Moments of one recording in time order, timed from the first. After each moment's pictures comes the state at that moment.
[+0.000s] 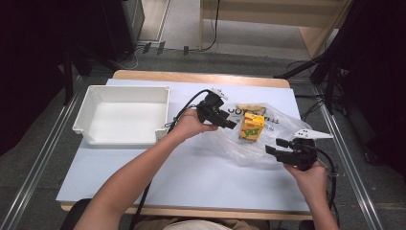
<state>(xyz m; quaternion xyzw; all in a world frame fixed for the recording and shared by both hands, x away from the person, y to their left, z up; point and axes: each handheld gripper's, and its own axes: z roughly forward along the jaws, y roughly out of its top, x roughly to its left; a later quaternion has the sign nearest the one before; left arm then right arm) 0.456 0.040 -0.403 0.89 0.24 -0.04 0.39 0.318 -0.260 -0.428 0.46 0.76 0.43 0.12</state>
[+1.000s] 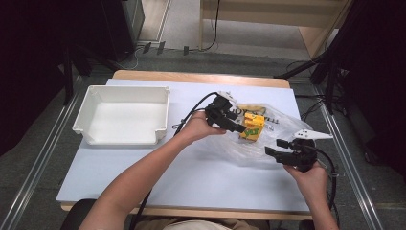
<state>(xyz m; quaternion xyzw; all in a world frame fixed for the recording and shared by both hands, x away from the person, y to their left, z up) 0.452 0.017 -0.409 0.88 0.22 -0.06 0.42 0.317 -0.261 -0.428 0.47 0.76 0.43 0.11</state>
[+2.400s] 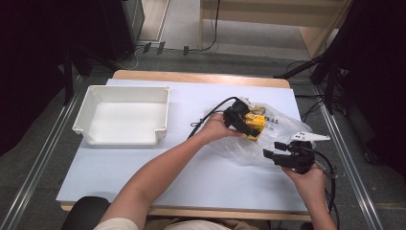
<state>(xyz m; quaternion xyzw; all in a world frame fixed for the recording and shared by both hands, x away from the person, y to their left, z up) 0.467 -0.042 -0.442 0.90 0.18 -0.06 0.39 0.314 -0.256 -0.434 0.47 0.77 0.43 0.10</state>
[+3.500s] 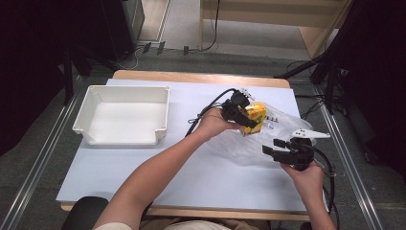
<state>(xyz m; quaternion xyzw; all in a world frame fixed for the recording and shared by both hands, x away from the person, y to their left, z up) 0.458 -0.031 -0.392 0.90 0.22 -0.02 0.37 0.321 -0.255 -0.432 0.48 0.76 0.44 0.10</state>
